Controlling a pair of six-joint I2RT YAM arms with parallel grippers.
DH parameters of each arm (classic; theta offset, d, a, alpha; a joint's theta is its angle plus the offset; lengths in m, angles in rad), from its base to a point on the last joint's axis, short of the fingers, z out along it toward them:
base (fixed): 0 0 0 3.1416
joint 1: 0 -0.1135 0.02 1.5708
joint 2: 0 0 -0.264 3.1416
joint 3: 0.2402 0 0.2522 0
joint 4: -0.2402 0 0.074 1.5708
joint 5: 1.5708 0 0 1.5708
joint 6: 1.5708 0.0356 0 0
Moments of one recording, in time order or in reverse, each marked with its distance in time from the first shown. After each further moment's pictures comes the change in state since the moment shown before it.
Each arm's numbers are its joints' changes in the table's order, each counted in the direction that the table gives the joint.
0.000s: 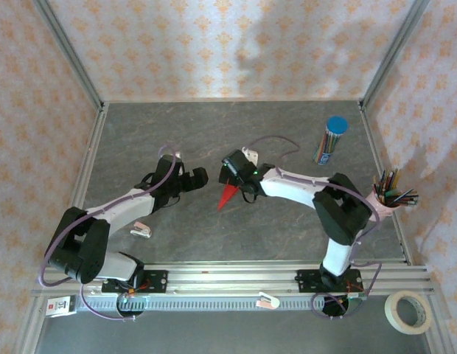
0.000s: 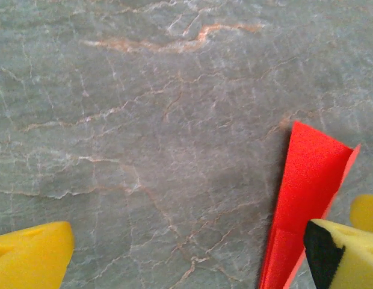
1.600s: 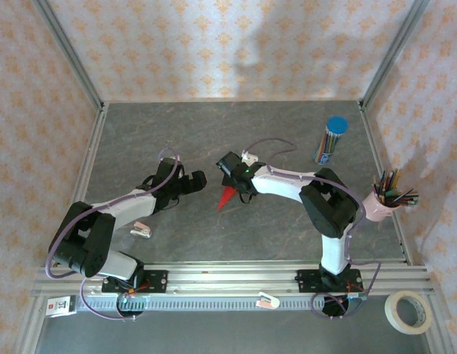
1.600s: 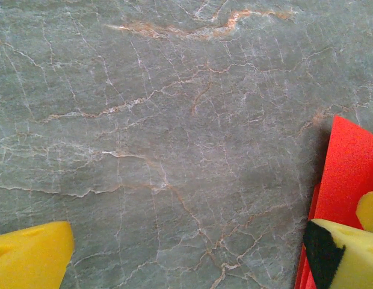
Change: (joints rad) left arm -0.015 0.047 -0.024 0.043 -0.018 0.016; right arm -0.006 0.092 0.061 -0.103 0.042 0.109
